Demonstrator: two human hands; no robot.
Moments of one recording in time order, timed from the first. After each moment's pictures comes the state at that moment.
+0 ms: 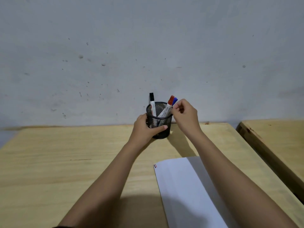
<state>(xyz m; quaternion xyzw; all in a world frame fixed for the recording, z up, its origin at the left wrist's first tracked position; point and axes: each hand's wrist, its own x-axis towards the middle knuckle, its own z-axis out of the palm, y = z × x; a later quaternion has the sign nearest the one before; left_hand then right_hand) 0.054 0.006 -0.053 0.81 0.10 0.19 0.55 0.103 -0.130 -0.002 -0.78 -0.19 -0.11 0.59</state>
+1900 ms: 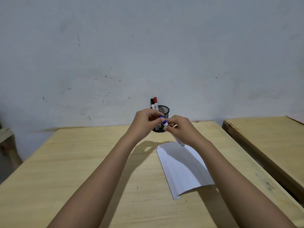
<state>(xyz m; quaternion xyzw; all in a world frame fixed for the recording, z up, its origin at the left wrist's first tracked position) -0.082 -0.035 0.045 0.84 -0.03 0.23 0.49 -0.031 -0.186 0.030 -0.84 -0.34 -0.02 0.41</state>
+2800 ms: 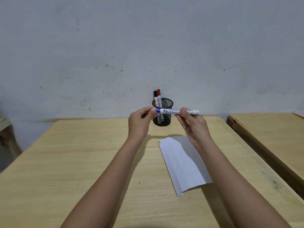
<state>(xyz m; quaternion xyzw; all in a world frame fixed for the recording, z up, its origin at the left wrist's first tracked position) -0.084 -0.033 0.015 0.68 0.09 0.31 0.66 -0.024 -0.184 0.010 -0.41 -0.09 0.11 0.90</state>
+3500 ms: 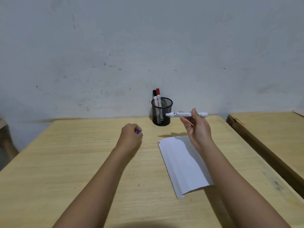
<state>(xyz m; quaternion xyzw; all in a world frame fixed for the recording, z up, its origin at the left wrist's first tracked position) -0.077 0.011 -0.035 0.88 0.18 0.18 0.41 -0.014 -0.190 0.000 -0.39 -0.04 0.09 0.92</state>
